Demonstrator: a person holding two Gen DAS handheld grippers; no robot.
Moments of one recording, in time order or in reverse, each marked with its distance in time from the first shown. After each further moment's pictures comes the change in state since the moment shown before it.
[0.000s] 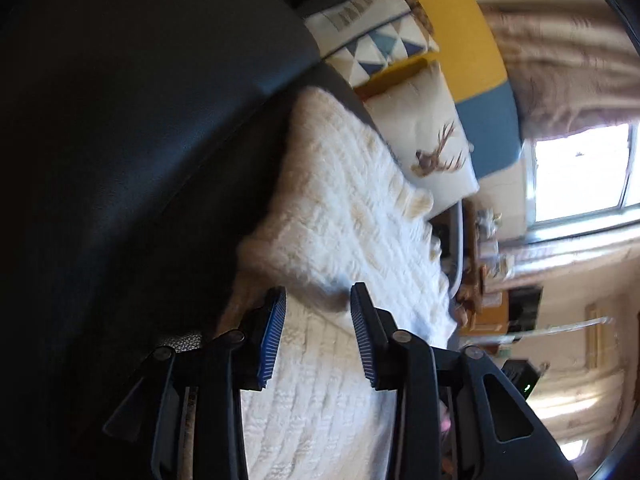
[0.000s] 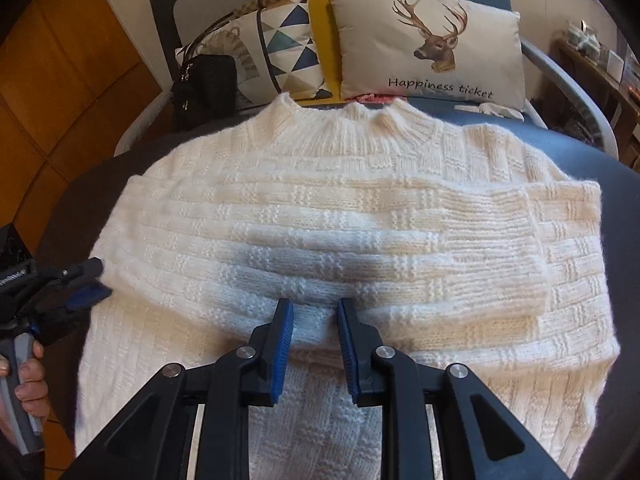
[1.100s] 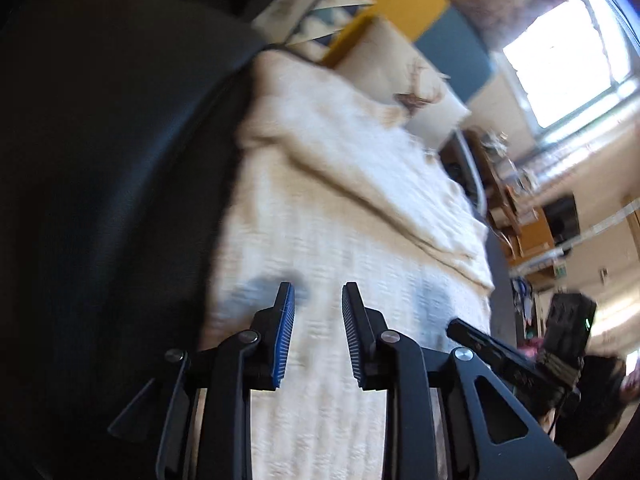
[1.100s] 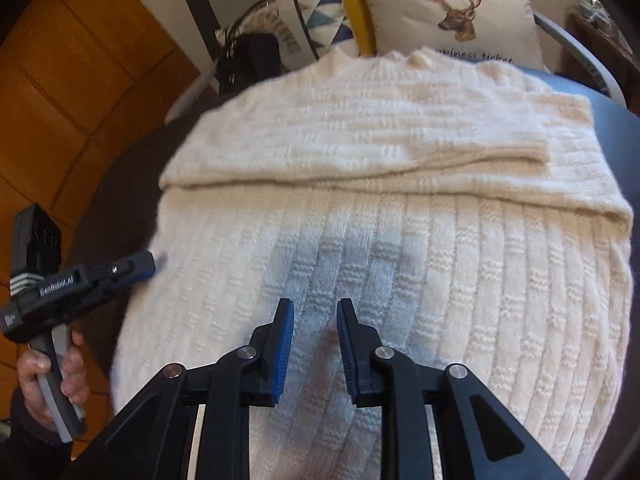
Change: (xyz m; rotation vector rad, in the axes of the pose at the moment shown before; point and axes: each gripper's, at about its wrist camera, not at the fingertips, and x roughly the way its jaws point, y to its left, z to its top) left arm -0.034 -0.025 -0.093 0.370 0.029 0.167; right arm -0.038 0.009 -0.099 -0.033 0.067 0.089
